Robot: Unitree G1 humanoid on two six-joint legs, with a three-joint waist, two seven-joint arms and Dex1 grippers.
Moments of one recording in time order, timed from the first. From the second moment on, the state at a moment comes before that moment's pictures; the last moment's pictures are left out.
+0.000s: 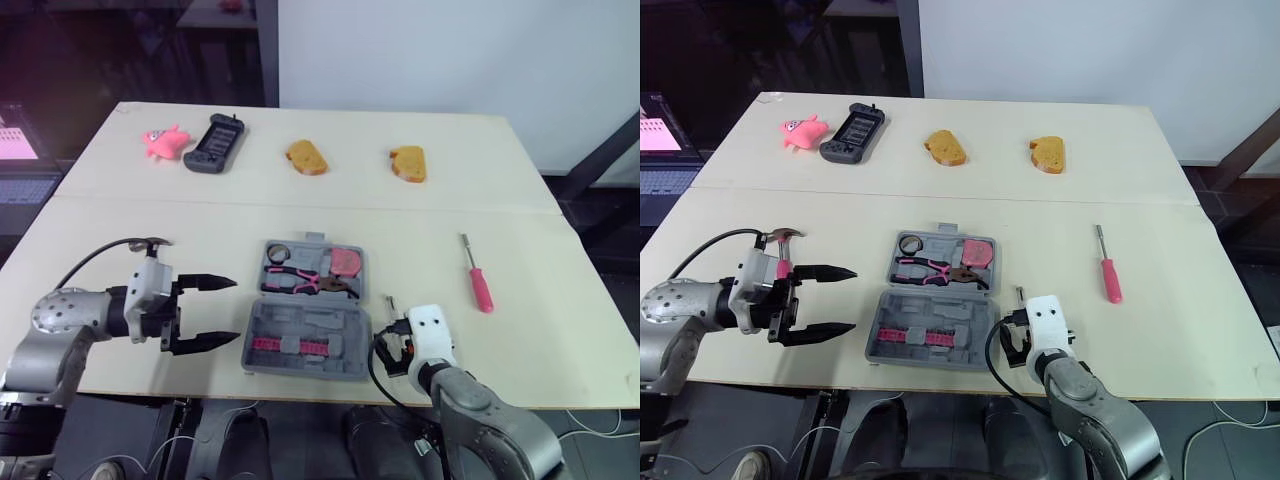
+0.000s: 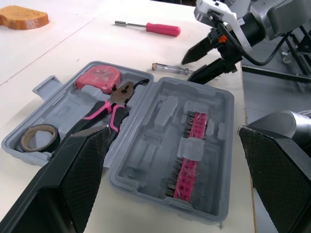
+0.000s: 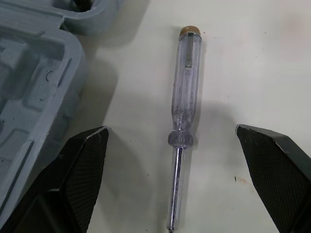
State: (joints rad) left arm -0.09 0.81 0.14 -0.08 -0.53 0.13 -1.39; right arm 0.18 -0.37 0.21 -0.60 0.48 0.87 -0.28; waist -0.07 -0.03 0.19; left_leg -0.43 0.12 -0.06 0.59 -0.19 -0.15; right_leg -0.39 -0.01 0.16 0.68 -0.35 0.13
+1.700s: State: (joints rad) left arm -0.09 0.82 0.18 0.08 -0.54 0.01 -1.49; right arm -1.14 -0.40 0.74 -0.27 0.56 1.58 0.54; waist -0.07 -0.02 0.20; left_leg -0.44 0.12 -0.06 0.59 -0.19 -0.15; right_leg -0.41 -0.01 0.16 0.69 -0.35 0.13
